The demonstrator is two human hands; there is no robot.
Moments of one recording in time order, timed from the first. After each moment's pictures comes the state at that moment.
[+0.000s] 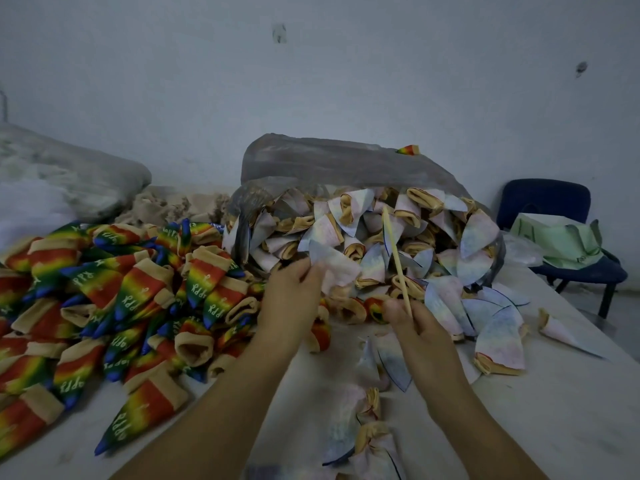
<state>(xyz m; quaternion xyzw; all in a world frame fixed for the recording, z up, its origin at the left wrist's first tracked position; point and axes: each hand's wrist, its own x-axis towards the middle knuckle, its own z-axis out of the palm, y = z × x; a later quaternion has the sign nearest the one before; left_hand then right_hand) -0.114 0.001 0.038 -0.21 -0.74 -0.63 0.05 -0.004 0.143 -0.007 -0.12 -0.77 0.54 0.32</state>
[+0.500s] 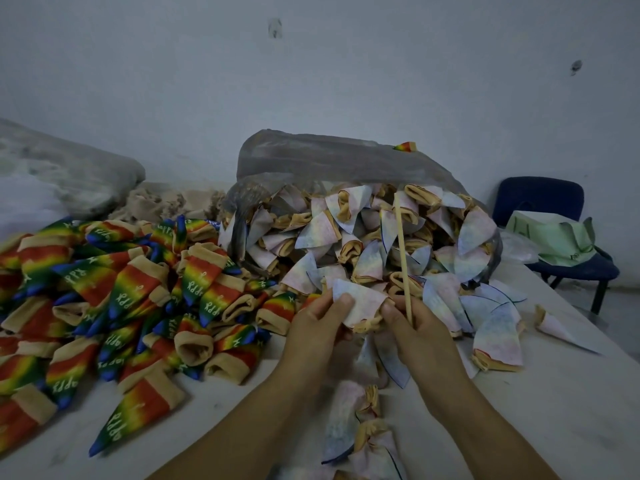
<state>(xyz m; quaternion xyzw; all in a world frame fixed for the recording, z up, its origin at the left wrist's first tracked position) -0.093 0.021 -0.012 -0.17 -0.62 -0.75 -0.17 -0.009 0.144 -0.007 -0.10 -0.76 0.56 0.31</state>
